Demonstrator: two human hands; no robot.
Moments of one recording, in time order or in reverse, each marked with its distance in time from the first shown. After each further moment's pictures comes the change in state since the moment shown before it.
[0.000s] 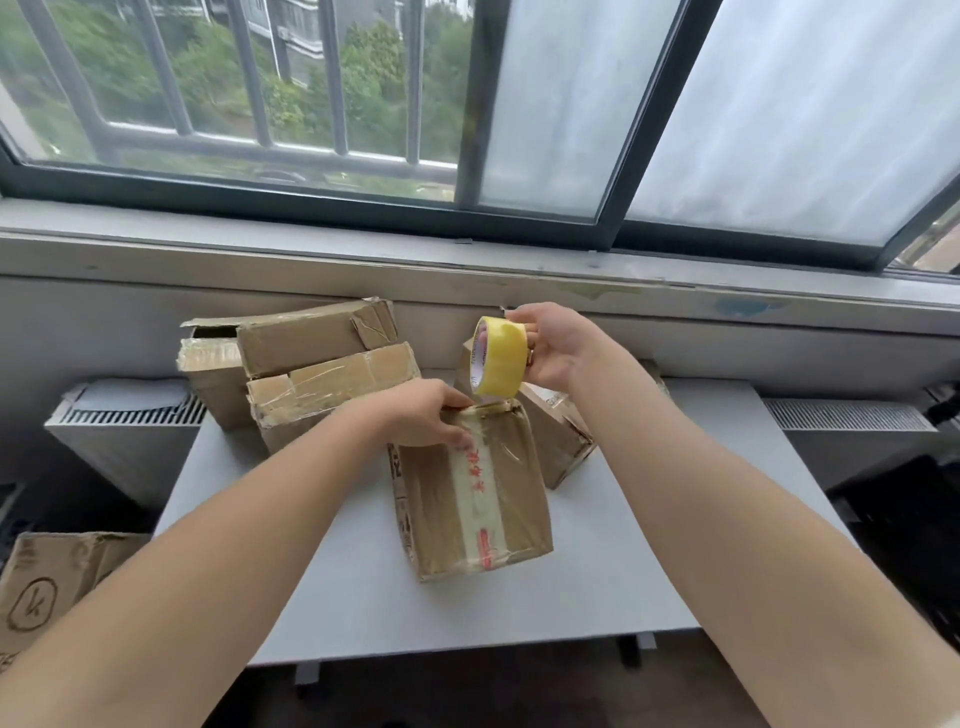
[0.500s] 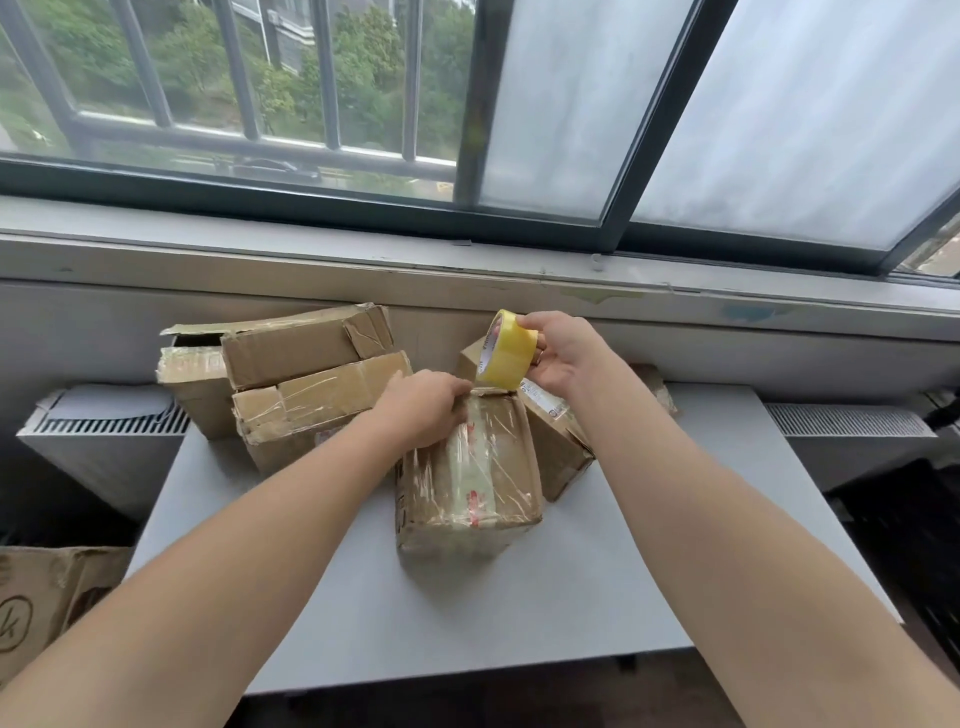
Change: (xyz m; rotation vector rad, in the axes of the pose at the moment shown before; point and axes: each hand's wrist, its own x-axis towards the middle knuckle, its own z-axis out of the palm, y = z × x) left_hand 0.044 -0.011 0.007 0.219 0.235 -0.074; right_hand 0.045 0.001 -0.005 0.105 0.149 -0.083
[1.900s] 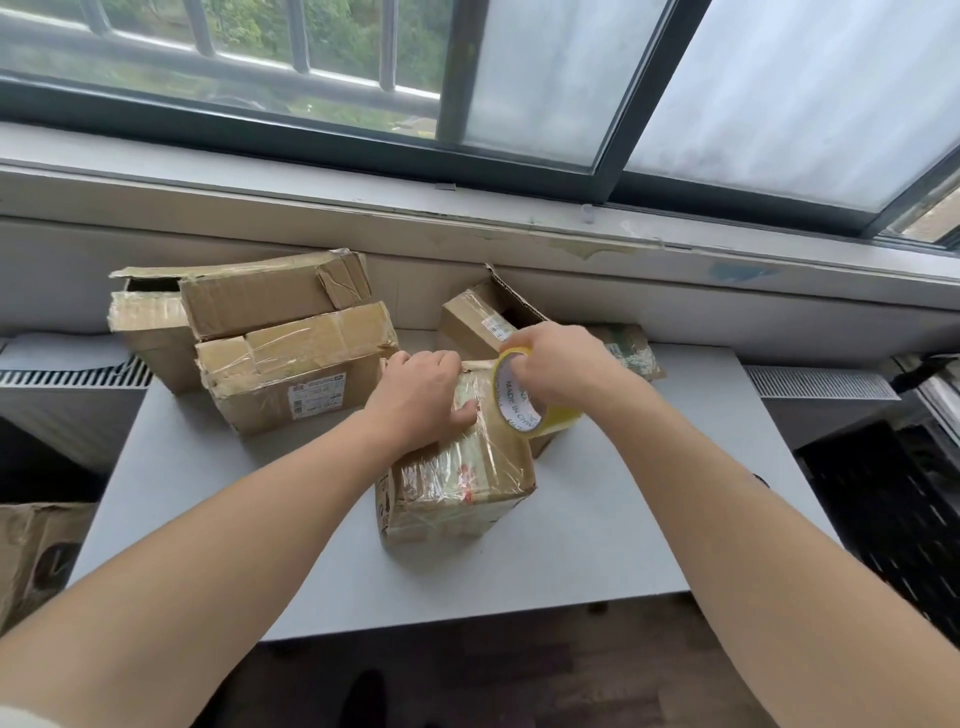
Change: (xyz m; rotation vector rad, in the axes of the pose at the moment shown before) left_hand -0.020 0.020 0.049 0.068 0.209 0.091; right_hand -0.058 0.028 -0.026 -1.544 -0.004 -0.284
